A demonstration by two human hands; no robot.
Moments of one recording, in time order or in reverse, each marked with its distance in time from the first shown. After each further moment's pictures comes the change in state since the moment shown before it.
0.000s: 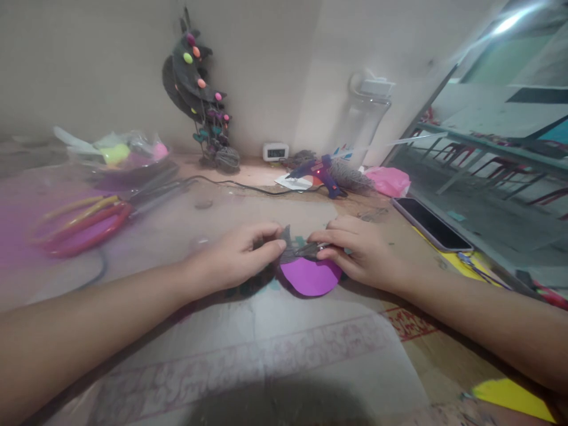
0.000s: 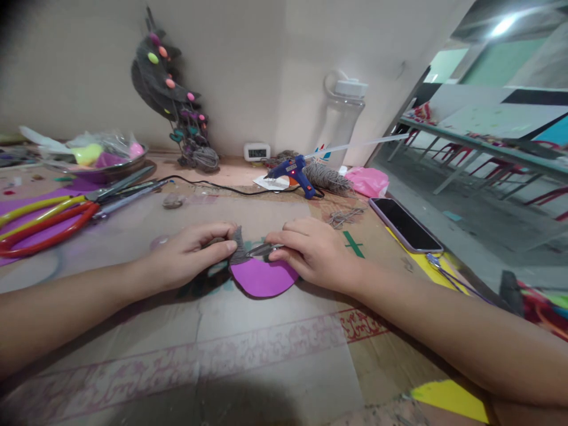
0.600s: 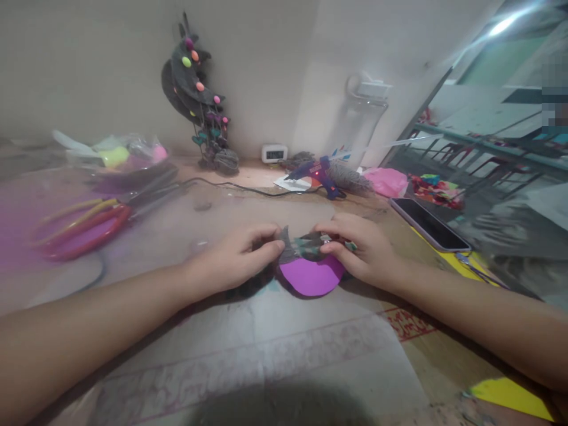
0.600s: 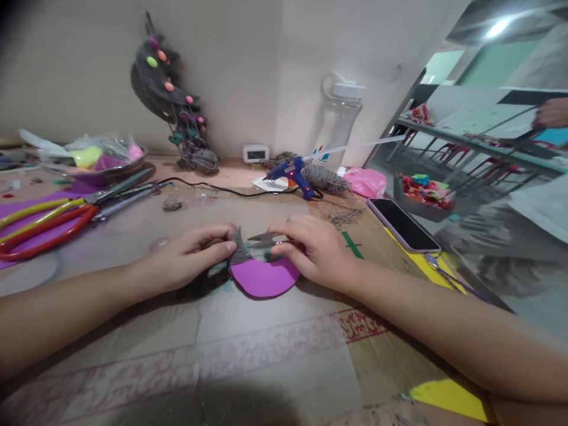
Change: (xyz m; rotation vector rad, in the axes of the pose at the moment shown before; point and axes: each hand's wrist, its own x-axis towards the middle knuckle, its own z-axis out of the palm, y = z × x) left_hand 0.000 0.000 -0.001 -0.002 -0.006 -0.024; right_hand -0.002 0.002 0.002 0.073 0.077 0.105
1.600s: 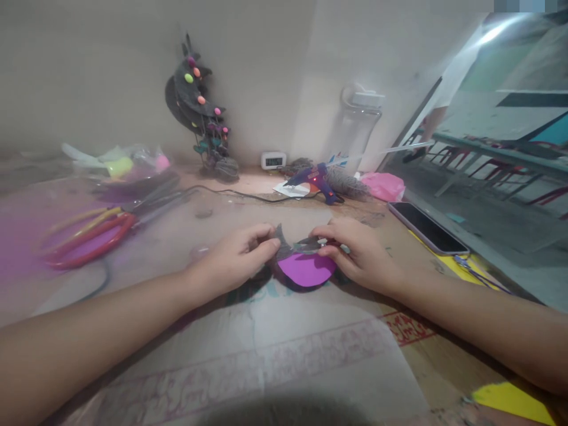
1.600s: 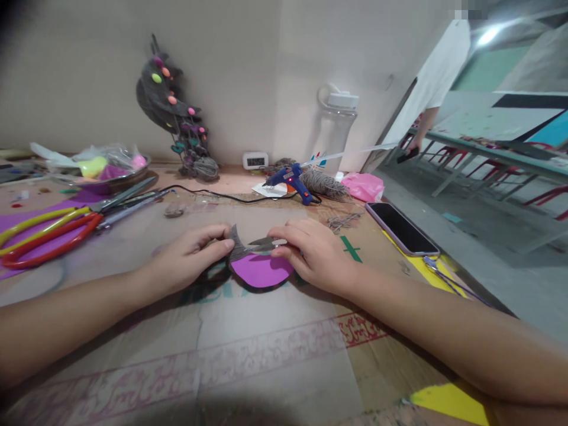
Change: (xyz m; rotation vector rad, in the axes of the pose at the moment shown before) left_hand 0.000 0.002 0.000 -0.009 0.101 -0.033; right_hand 0.000 0.001 0.002 -0.075 0.003 -0.011
